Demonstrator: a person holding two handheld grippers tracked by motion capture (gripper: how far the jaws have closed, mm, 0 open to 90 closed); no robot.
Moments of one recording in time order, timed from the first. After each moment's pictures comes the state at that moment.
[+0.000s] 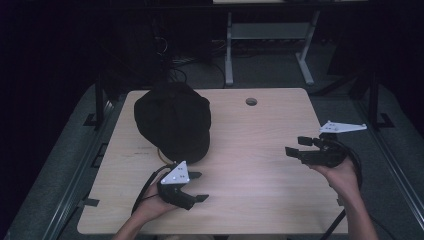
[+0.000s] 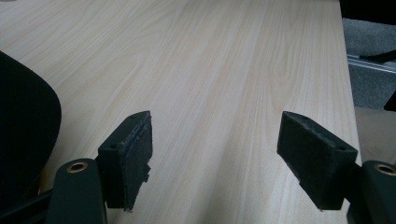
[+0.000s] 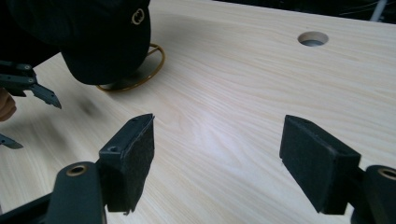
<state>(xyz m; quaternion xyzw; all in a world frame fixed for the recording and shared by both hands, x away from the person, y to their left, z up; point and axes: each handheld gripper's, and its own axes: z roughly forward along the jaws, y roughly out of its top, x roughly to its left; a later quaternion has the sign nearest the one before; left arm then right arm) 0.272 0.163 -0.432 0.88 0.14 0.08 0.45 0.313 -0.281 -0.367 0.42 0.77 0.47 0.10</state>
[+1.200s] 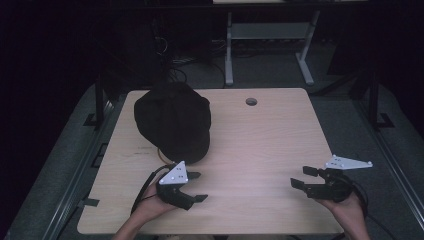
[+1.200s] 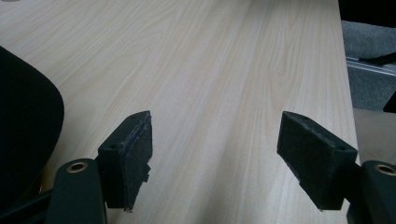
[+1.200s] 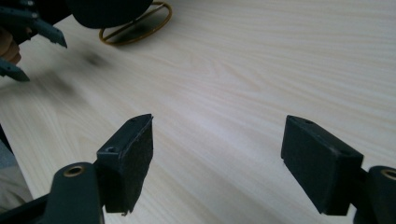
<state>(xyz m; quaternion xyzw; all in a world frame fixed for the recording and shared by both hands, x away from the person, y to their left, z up) 0.271 0.167 -0.431 0.88 0.14 0.08 0.45 0.249 -0.290 -0.425 0.43 0.77 0.47 0.09</state>
